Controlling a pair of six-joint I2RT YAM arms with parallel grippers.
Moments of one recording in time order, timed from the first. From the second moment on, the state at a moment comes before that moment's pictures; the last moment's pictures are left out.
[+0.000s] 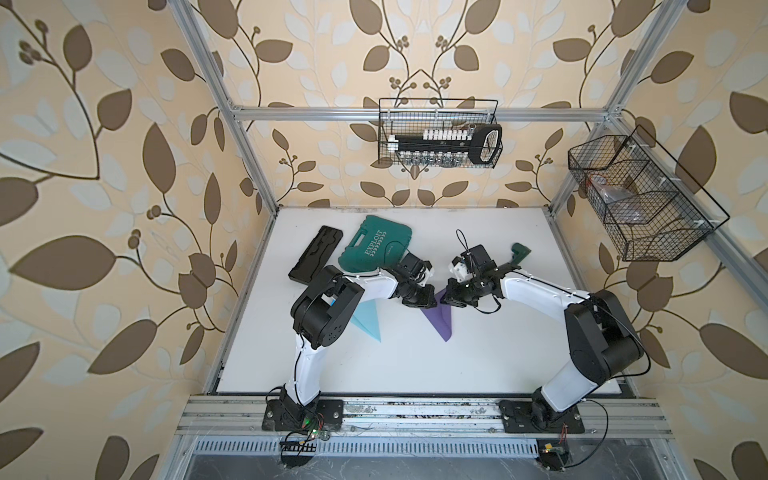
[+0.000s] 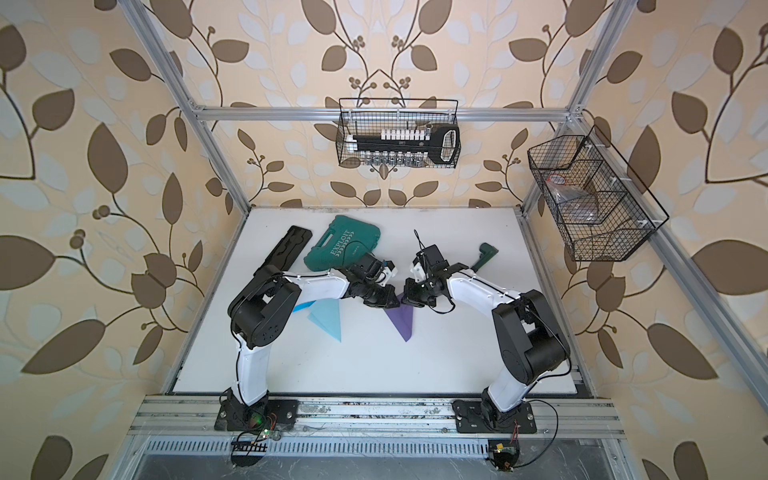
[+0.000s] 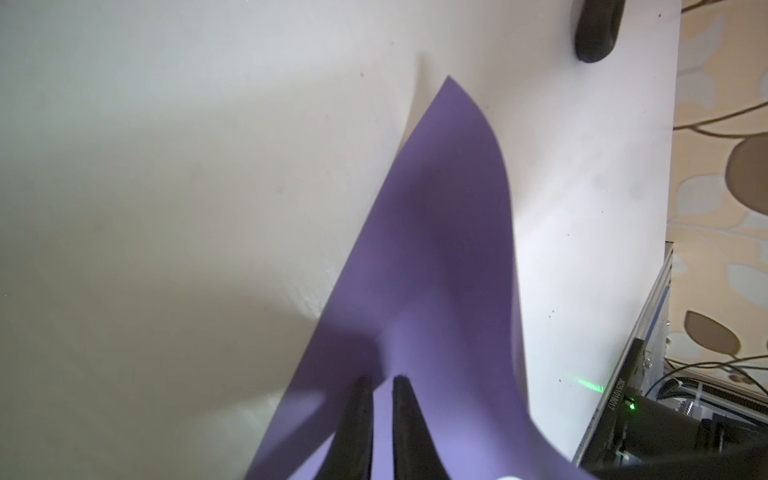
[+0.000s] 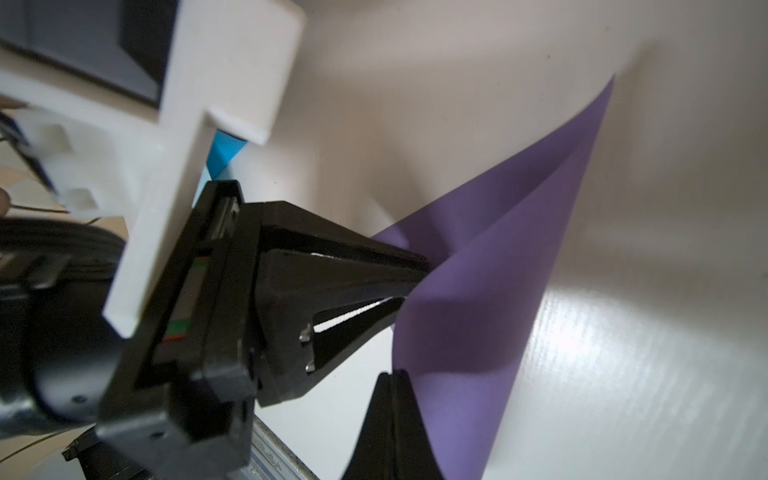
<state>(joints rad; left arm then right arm) -0.66 2.04 1.24 -0.22 0.50 -0.50 0.42 1.66 1.02 -0.49 -0.42 0.58</state>
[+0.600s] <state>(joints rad) -0.66 2.04 1.24 -0.22 0.50 -0.50 0.45 1.65 1.03 -0.47 -0.43 0.61</state>
